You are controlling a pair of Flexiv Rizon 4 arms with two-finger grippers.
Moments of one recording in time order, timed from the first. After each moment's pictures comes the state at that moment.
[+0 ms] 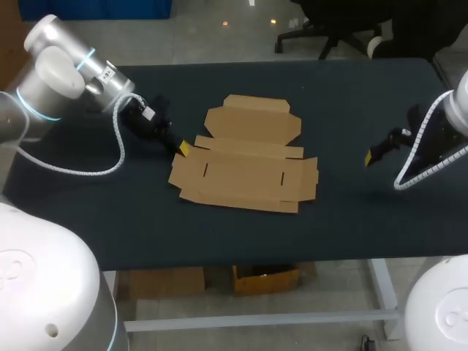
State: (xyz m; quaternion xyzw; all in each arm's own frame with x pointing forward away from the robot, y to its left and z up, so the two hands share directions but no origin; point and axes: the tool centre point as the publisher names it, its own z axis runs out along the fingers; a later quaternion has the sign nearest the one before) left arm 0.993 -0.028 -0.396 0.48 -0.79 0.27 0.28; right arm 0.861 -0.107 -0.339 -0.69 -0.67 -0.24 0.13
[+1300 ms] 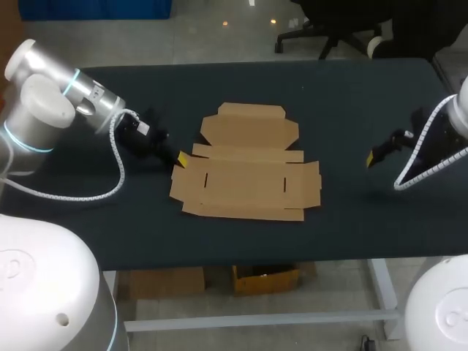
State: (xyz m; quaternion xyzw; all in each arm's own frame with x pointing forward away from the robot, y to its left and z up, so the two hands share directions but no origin) left arm 0.951 -0.030 -0.393 0.54 -0.74 0.30 0.28; right arm 0.858 -0.109 -0.342 -0.71 -0.65 -0.24 0.13
